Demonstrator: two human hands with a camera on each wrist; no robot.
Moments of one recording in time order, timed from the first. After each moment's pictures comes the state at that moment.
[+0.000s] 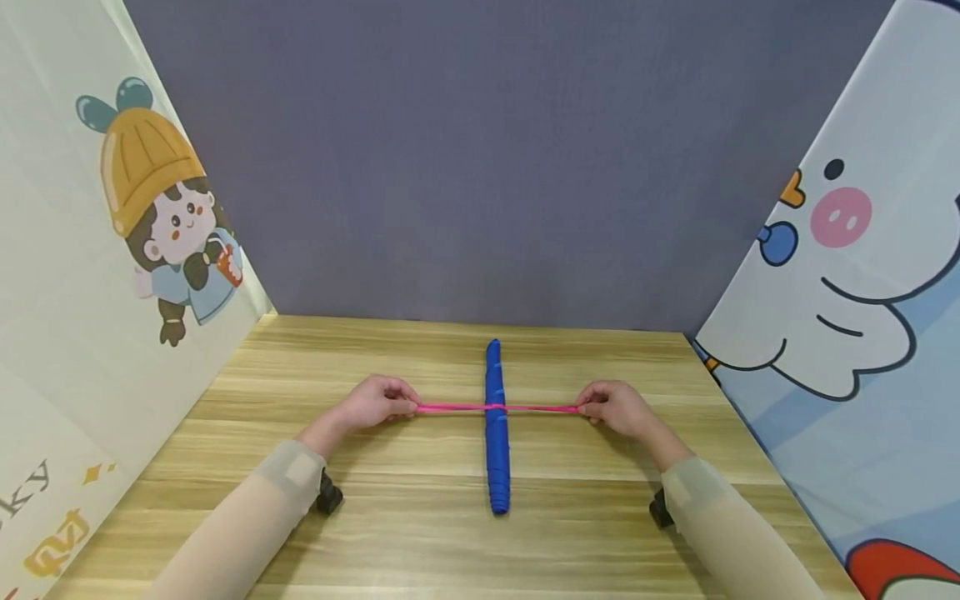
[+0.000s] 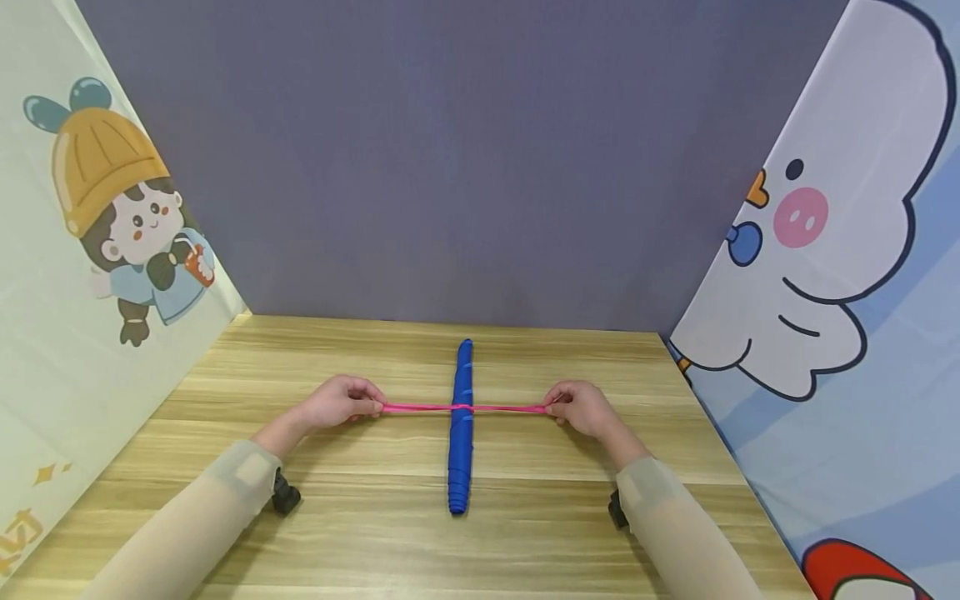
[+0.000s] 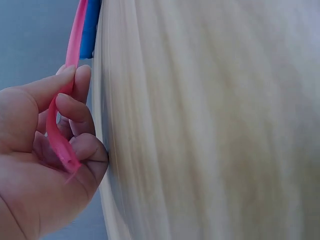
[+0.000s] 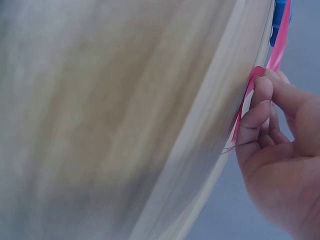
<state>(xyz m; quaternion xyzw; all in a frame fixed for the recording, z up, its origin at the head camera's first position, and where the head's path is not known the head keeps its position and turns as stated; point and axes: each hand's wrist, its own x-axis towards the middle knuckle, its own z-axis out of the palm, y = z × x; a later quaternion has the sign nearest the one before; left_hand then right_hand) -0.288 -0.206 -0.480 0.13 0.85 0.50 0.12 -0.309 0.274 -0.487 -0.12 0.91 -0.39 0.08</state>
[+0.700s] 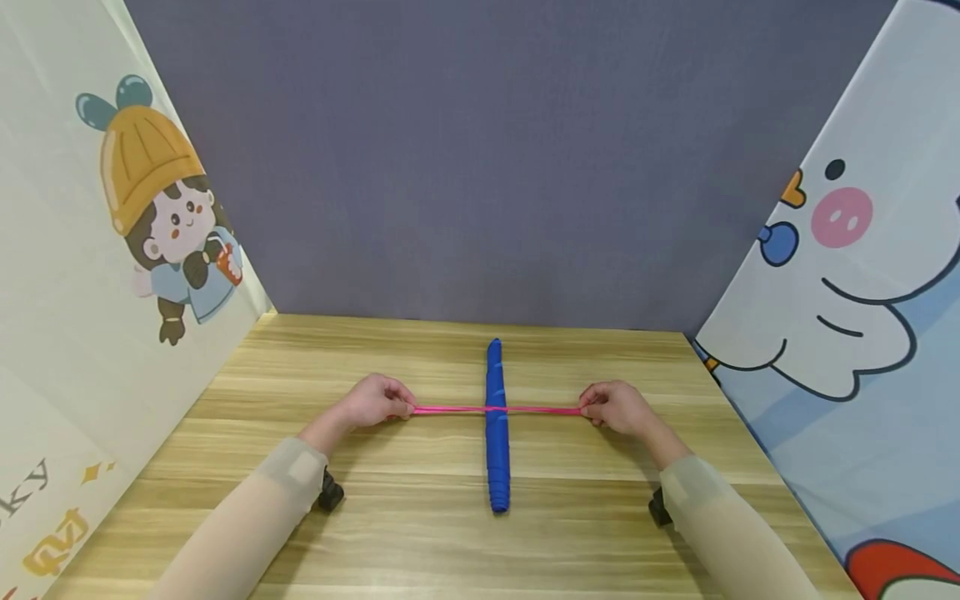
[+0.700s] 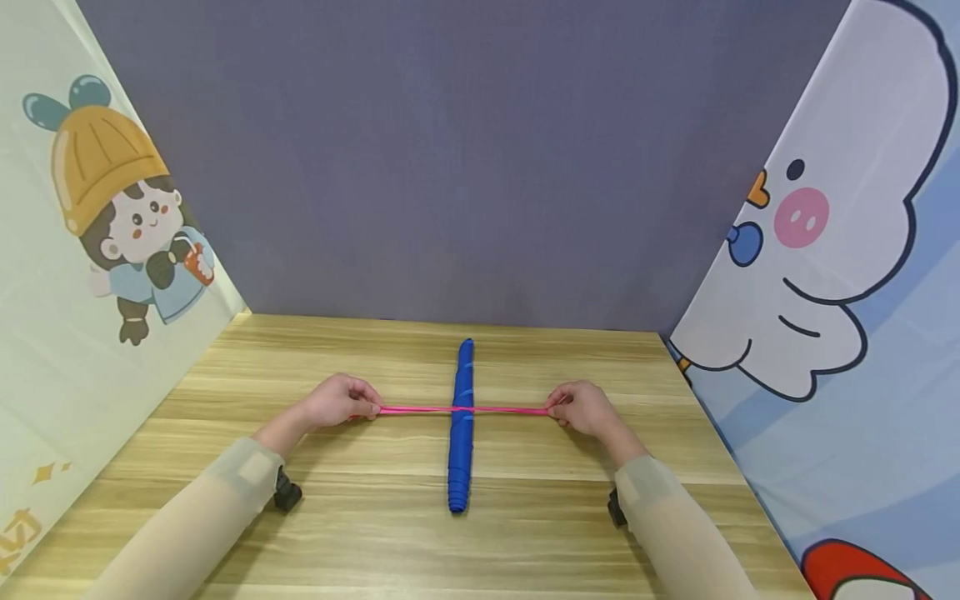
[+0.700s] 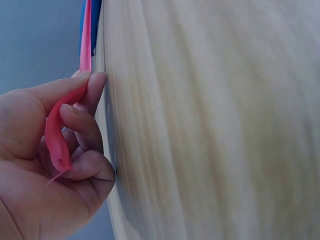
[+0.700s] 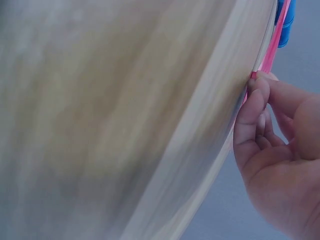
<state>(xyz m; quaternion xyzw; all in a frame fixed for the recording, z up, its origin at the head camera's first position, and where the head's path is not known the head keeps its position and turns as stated) -0.287 -0.206 -0.476 0.12 0.87 0.45 0.12 -0.307 0.275 -0.484 -0.12 0.92 -0.37 0.08</state>
